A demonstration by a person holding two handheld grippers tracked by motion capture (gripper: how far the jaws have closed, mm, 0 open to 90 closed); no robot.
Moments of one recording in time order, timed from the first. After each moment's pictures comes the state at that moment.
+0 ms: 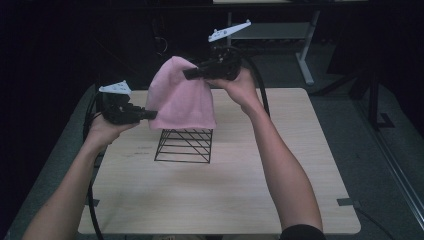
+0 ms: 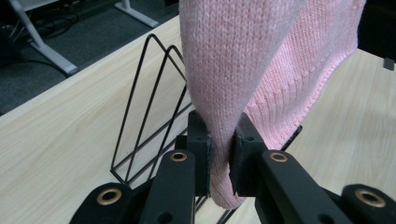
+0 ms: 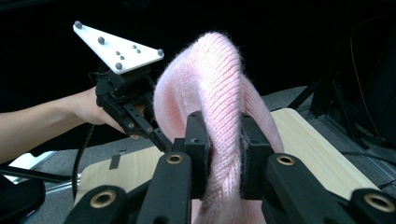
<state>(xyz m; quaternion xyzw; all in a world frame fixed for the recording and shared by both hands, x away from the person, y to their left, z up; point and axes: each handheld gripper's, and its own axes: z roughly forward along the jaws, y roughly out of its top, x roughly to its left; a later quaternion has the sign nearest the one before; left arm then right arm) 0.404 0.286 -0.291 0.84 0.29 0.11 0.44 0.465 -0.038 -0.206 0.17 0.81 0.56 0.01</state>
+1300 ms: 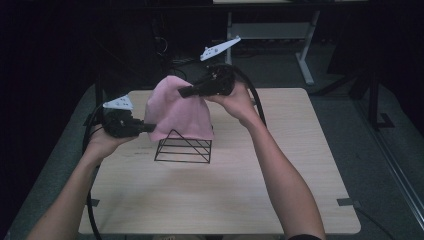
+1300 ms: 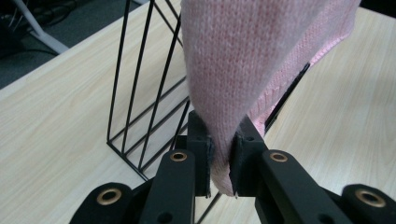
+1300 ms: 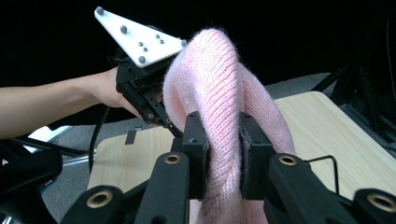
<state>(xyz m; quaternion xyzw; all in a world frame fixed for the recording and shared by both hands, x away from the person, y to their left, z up) 0.388 0.291 -0.323 0.86 0.28 0.11 0.41 0.444 -0.021 -0.231 0.14 0.83 0.54 -0.01</state>
